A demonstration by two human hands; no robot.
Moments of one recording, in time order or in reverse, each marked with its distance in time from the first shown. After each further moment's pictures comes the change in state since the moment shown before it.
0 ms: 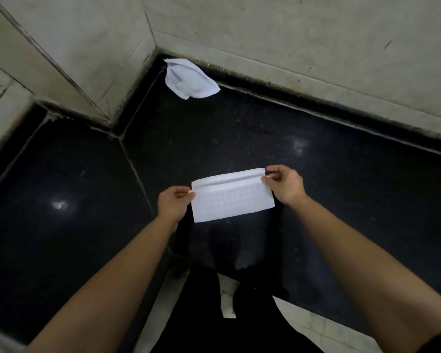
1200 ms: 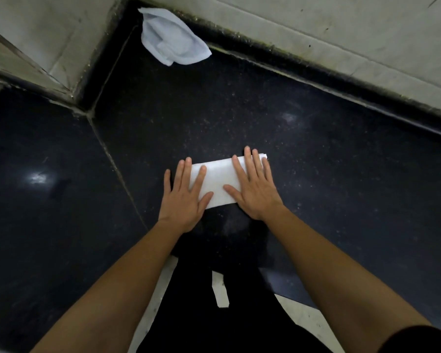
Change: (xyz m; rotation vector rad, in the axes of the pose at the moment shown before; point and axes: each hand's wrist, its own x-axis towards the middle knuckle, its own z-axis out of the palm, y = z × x) left_hand 0.017 -0.040 0.040 1.206 -0.108 0.798; right_hand -0.007 0.027 0.070 -0.920 -0.113 -0.534
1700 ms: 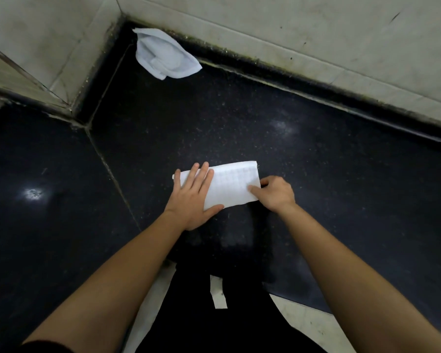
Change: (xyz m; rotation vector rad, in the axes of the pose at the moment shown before) left_hand 0.018 0.014 -0.018 0.113 -0.097 0.189; right_hand -0.017 0.030 -0.049 0.687 -0.203 0.698
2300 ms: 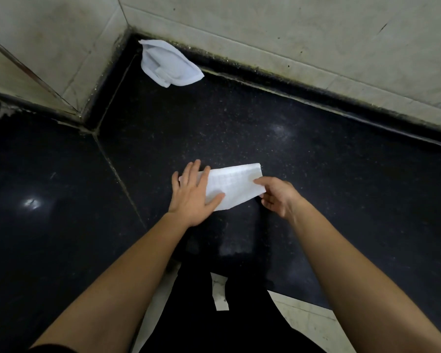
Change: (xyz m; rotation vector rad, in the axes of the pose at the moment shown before) left_hand -0.001 0.000 -0.019 -0.250 0.101 -0.166; right_hand -0.018 -0.014 -0.011 0.889 -0.167 0.330
